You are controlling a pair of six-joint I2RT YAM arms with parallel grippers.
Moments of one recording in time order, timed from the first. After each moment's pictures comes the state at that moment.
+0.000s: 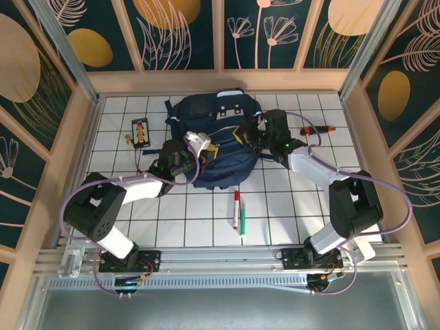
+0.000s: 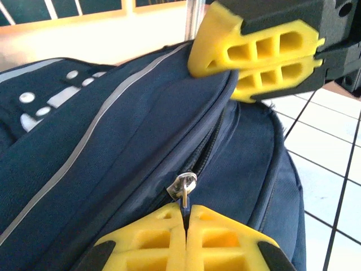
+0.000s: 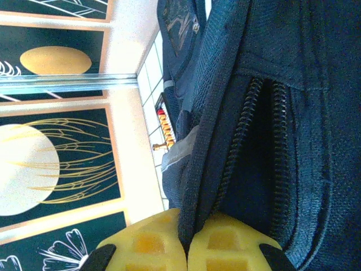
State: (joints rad) left arm -0.55 1.58 0.66 0.67 0.36 -0.02; right arm 0.44 1.55 1.02 0.05 -0.45 1.23
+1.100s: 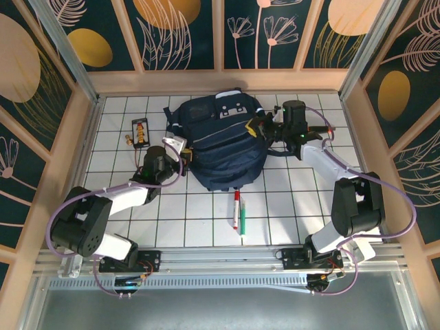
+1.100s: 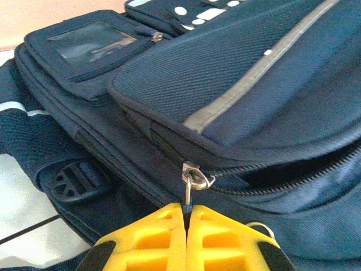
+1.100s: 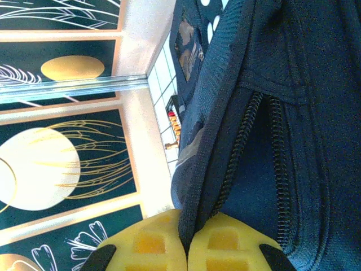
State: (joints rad) left arm -0.41 1.46 0.53 0.54 0.16 -0.09; right arm 0.28 1.55 1.09 -0.05 -0.63 1.20
